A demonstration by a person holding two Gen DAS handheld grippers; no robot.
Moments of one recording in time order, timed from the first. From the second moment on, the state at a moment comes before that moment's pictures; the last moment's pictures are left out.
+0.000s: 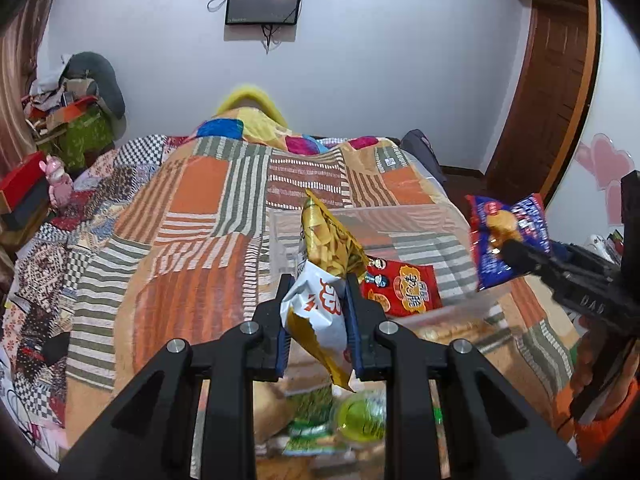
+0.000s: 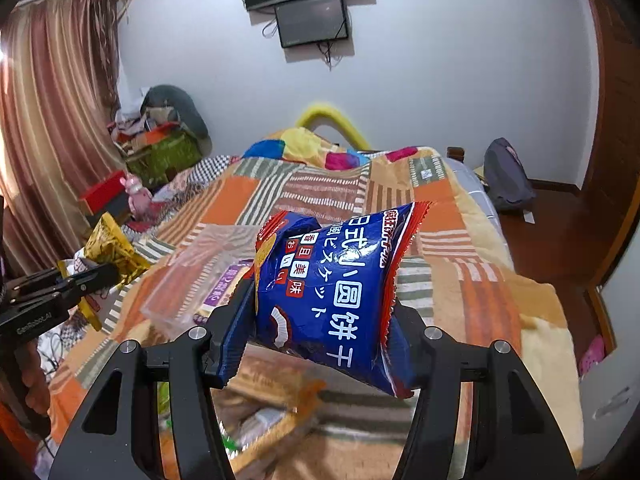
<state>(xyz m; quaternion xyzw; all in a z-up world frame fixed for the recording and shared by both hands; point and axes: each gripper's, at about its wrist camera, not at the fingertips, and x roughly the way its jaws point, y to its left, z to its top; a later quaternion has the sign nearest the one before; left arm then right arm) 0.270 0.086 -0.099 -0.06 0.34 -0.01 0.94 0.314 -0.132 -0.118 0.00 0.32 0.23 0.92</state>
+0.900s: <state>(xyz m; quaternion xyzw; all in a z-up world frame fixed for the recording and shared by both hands) 0.320 0.058 -0.139 -0.02 0.39 0.01 0.92 0.336 -0.108 -0.149 -0.07 0.38 0.22 0.89</state>
